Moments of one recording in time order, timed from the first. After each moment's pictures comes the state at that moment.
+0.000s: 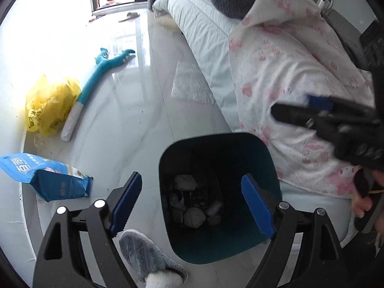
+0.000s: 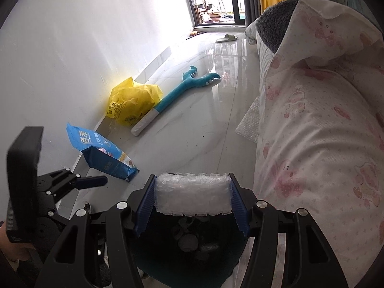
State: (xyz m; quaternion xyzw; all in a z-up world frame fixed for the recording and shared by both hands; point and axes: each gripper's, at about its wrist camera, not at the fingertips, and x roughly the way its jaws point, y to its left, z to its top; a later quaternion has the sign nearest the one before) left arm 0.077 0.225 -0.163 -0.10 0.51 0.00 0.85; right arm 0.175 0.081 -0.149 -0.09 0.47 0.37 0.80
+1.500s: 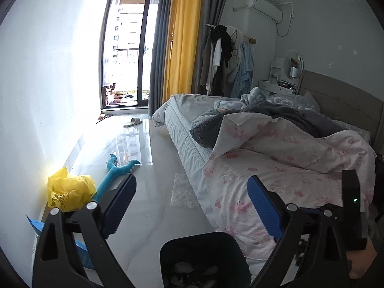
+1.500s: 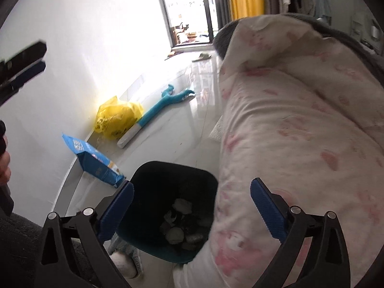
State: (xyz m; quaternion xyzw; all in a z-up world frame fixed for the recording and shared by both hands) left arm 0.017 0.189 0.001 -0.06 0.22 0.03 0.97; right arm 0.095 -0.045 -0.097 -0.05 0.38 0.29 0.88
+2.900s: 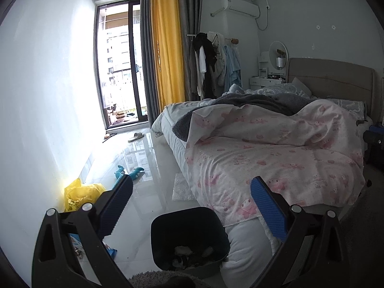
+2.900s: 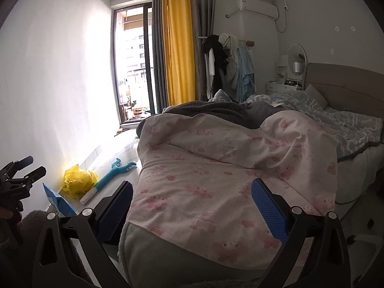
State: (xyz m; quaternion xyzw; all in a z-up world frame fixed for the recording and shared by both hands) left arm -0.094 0.066 -0.003 0.04 0.20 0.04 0.98; right arm -0.042 -0.271 0.006 -0.01 0.21 0.17 0.96
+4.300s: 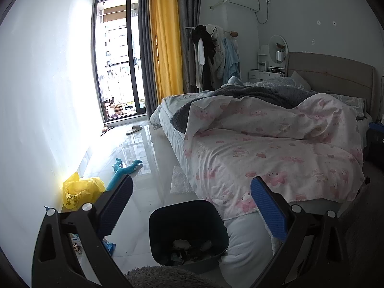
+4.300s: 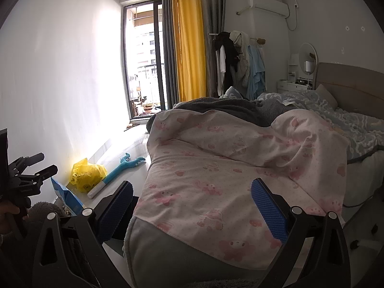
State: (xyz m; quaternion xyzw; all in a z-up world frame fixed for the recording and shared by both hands) left arm -0.093 0.069 -0.010 0.03 0.21 0.03 0.98; right arm -0.044 -0.264 0.007 -0.02 0.21 0.20 0.96
